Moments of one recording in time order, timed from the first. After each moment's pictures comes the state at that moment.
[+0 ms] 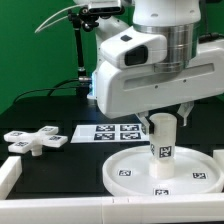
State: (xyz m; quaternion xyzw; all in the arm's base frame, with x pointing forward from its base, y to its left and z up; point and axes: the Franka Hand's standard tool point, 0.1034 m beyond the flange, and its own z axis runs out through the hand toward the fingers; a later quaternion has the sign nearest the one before) arm 0.569 0.038 0.090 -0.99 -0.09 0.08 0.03
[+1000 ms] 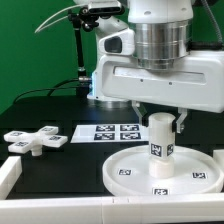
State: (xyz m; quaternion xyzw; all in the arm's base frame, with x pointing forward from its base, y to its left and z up) arm 0.565 0.035 0.090 -0.94 0.34 0.06 0.01
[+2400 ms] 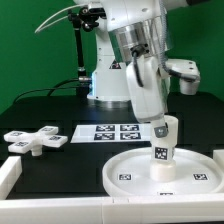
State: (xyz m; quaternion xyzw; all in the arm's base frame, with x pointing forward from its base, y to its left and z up) arm 0.567 0.037 0.087 -0.60 0.79 0.08 0.10
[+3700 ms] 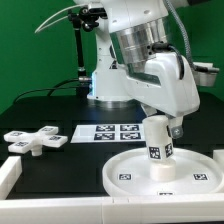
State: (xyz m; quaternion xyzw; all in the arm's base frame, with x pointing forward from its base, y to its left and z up) arm 0.565 0.039 0.086 -0.79 0.59 0.06 0.11
